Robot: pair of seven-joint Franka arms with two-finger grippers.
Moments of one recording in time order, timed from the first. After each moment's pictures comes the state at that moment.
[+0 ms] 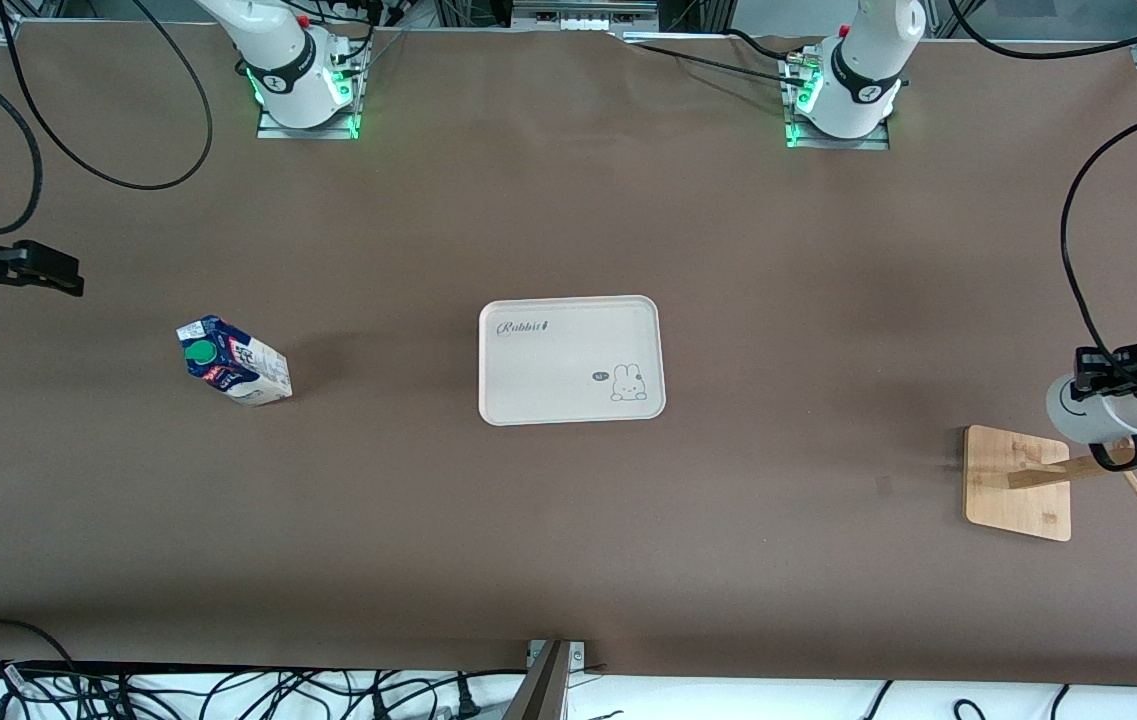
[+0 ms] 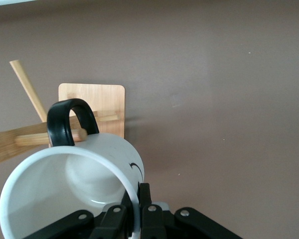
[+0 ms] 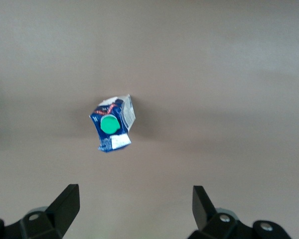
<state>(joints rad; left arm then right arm) 0.15 0.38 -0.03 -1.35 -0.01 1.72 0.26 -0.02 0.22 -0.01 -1.41 -0.07 1.54 -0.10</state>
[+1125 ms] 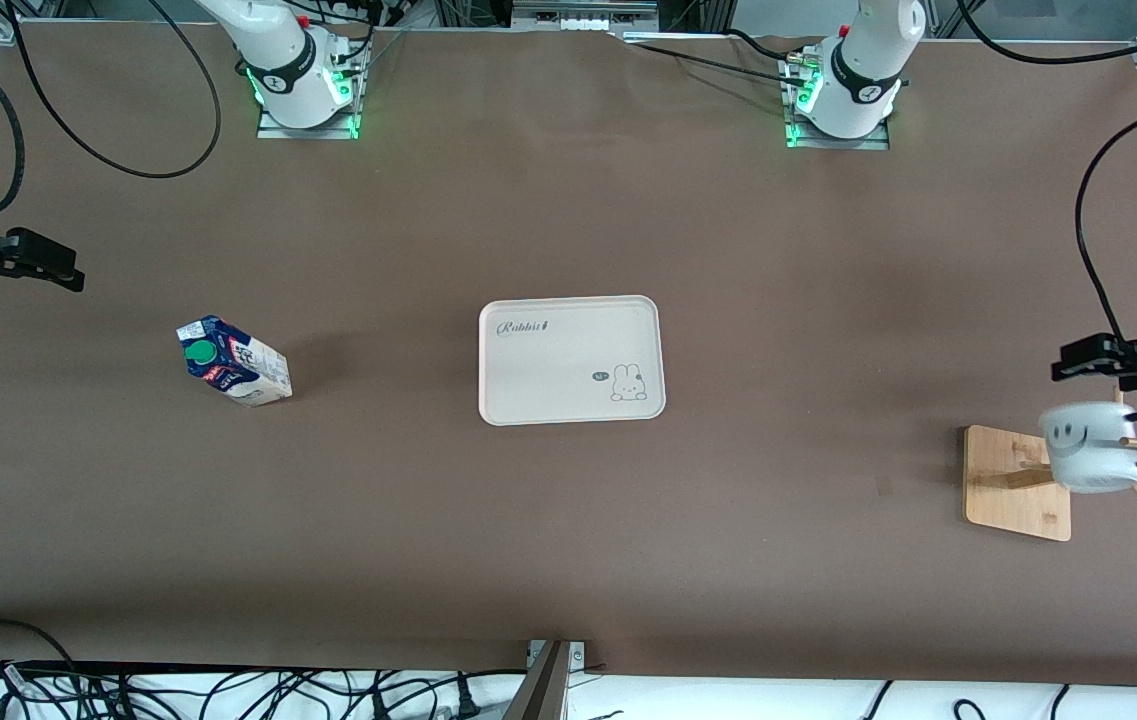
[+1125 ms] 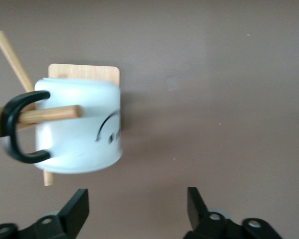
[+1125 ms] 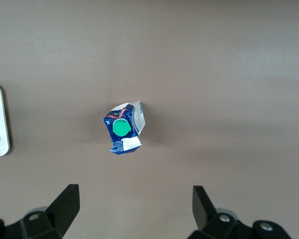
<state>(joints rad) 0.20 0.38 -0.10 -1.34 -0.01 1.63 0.26 -0.03 0.17 -0.02 -1.43 -0.02 1.54 -0.10</state>
